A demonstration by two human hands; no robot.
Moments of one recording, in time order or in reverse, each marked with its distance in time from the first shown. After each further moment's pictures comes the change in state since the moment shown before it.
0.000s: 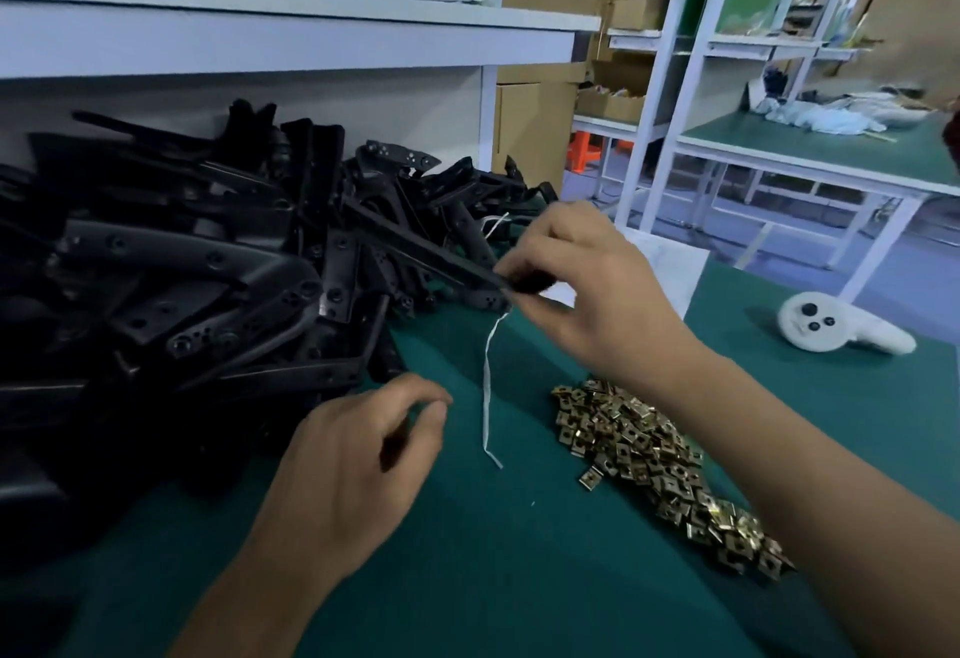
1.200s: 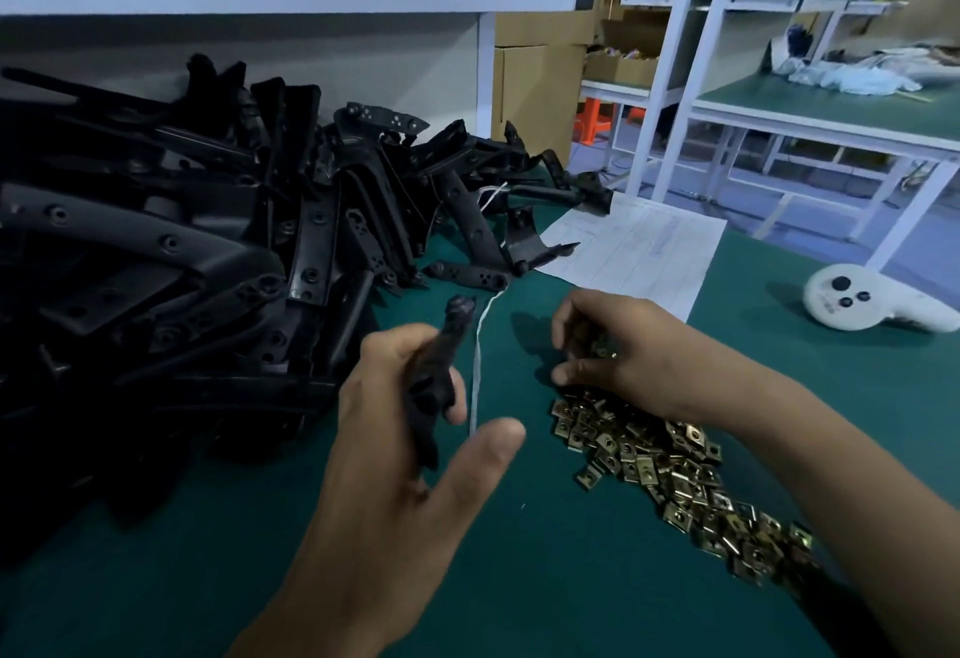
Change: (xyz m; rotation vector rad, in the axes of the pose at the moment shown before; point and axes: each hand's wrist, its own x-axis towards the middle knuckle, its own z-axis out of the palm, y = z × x) left_hand -0.003 0.038 0.033 -0.473 0.076 -0.065; right_hand -0.058 0.055 0.012 0.398 -0.555 0.524
